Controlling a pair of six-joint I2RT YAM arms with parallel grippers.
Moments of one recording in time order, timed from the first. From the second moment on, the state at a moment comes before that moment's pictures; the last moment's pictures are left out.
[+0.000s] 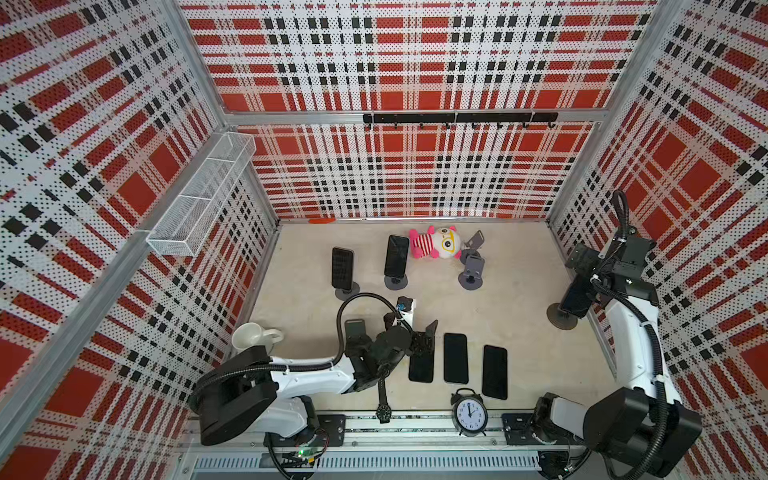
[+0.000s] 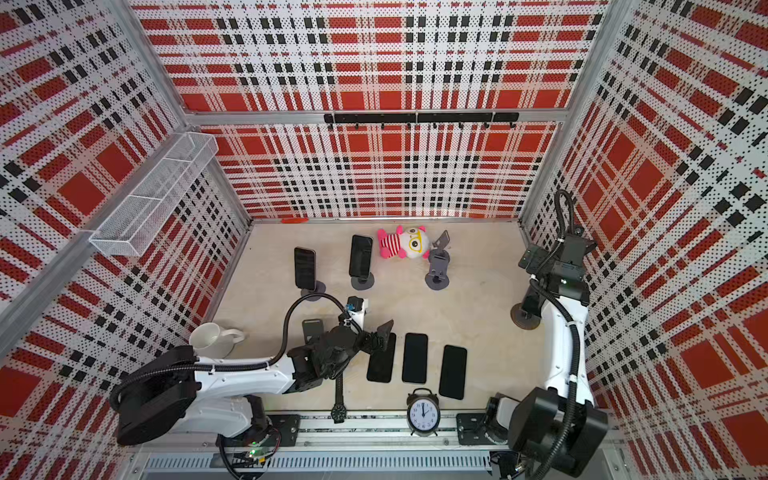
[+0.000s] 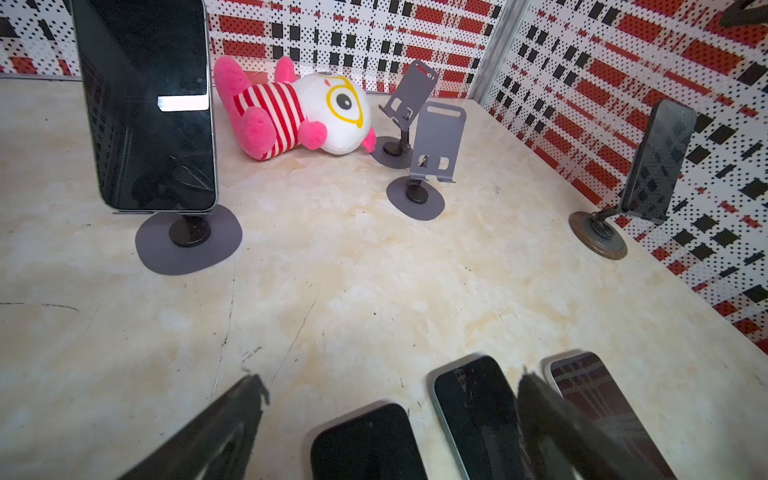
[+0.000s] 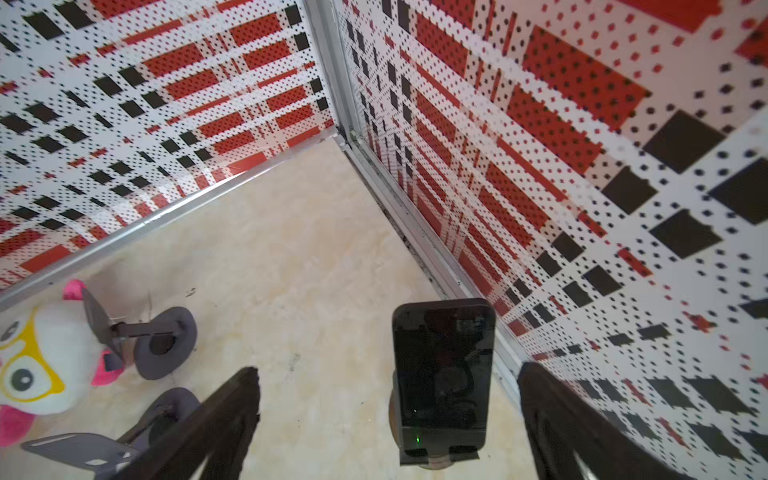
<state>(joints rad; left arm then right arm) -1.09 1.35 0.51 0.46 -0.48 -0.45 -0.38 1.21 1.14 -0.51 0.11 0.14</state>
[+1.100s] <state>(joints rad) -1.09 1.31 0.49 0.47 -0.49 -0.45 -0.43 1.43 1.14 -0.49 0.17 0.01</state>
